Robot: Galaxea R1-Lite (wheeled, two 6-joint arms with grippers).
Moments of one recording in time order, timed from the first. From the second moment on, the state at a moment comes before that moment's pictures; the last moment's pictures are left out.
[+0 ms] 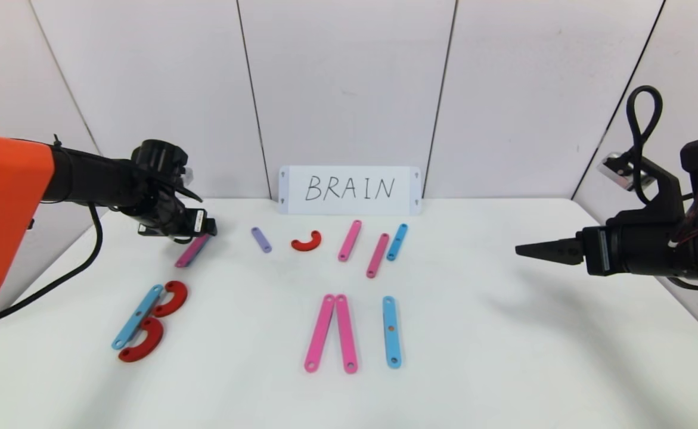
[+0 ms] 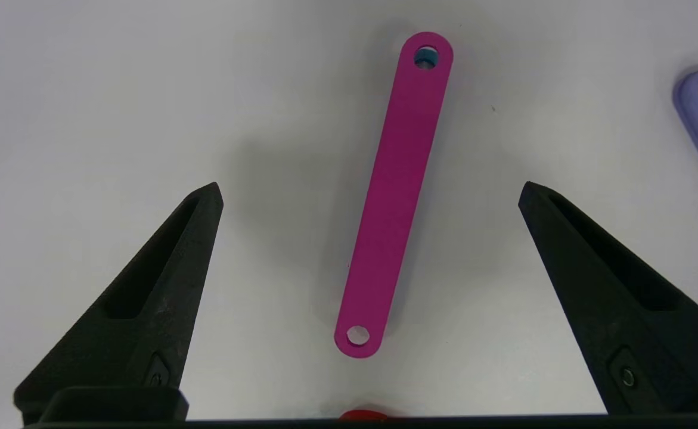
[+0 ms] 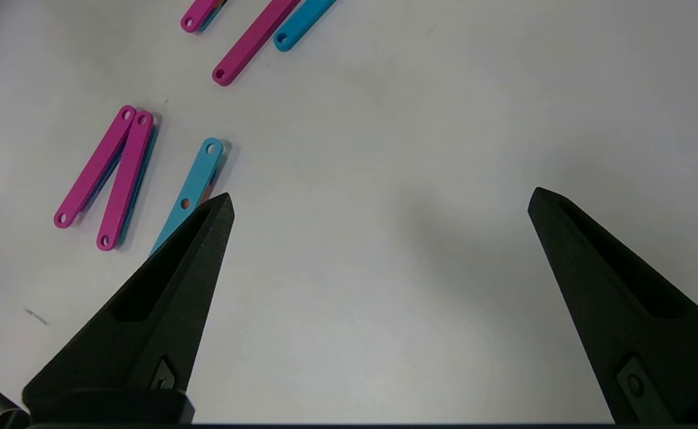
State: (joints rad) left arm -0.01 2.22 -1.69 0.30 0.13 -0.03; right arm 0.05 1.55 -0.91 0.00 0.43 -0.01
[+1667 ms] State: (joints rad) left arm -0.05 2.10 -1.51 0.29 0.10 -0.09; right arm 0.06 1.56 -0.91 0.00 0.43 -0.01
